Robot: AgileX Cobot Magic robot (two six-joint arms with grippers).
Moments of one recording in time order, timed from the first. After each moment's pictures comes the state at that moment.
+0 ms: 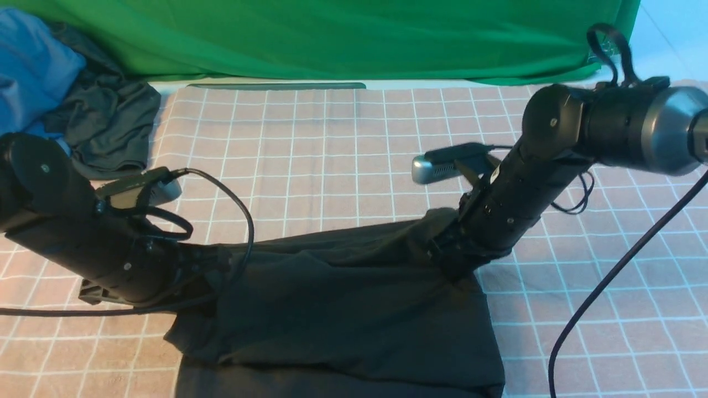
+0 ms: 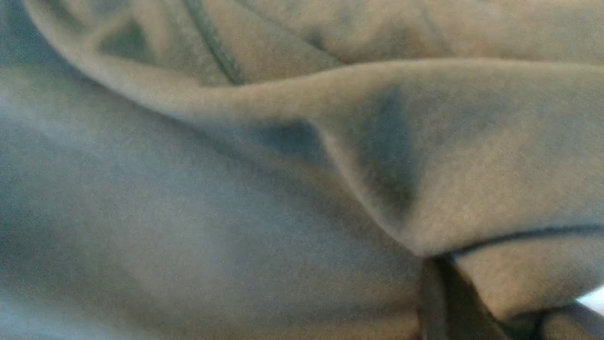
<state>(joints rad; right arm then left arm) 0.40 1.94 -1.32 0.37 0.82 -0.26 -0.07 1.50 -0.82 -0.42 0.76 0.13</state>
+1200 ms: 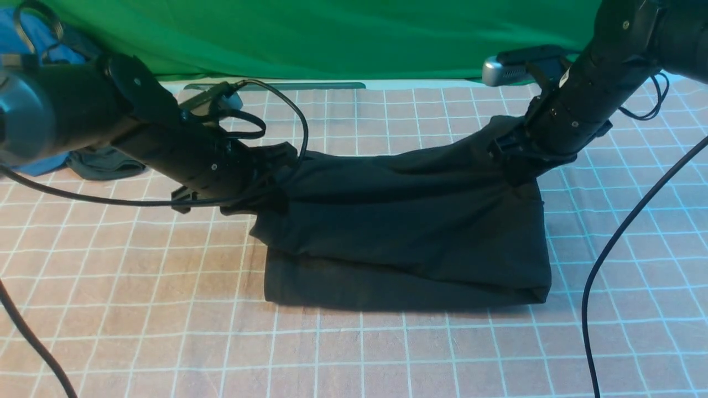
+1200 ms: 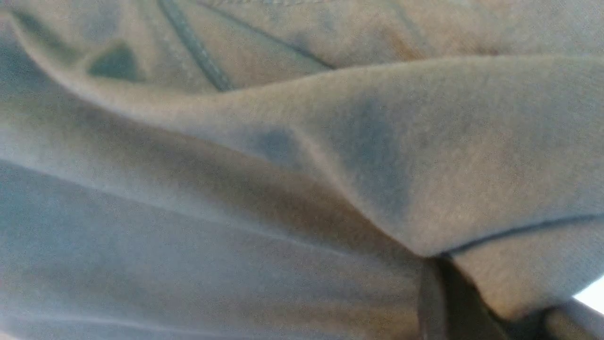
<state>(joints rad) 0.23 1.98 -1.59 0.17 0.94 -0.17 -0.15 1.79 -1.20 -0.54 0.67 0.09</state>
